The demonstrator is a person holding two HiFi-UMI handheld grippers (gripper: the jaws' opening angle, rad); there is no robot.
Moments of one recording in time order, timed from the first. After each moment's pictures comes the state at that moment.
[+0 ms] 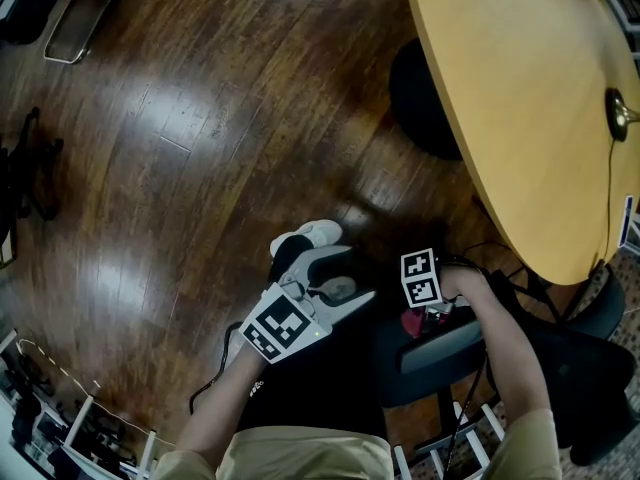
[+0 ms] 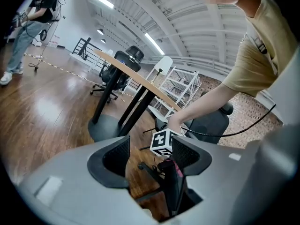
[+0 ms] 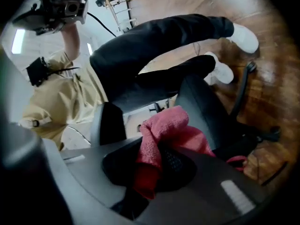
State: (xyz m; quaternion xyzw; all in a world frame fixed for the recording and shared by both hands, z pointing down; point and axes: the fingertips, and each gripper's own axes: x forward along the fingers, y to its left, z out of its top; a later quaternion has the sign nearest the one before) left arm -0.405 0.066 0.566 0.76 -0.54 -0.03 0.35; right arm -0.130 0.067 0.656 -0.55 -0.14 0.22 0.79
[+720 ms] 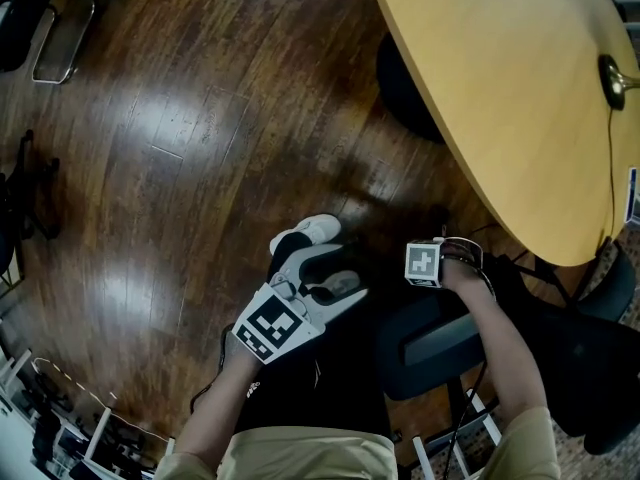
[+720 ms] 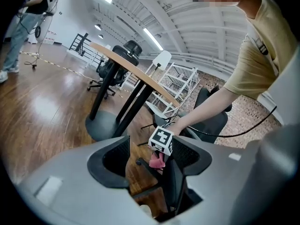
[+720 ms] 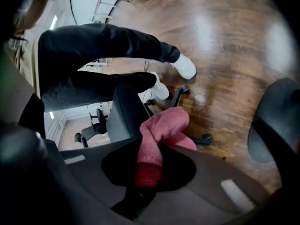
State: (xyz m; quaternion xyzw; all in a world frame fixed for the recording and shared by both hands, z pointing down) left arm -0.393 0.068 0.577 0.77 -0.52 -0.01 0.37; right arm -0.157 0.004 0.781 -0.43 -0.39 -0.03 0.81
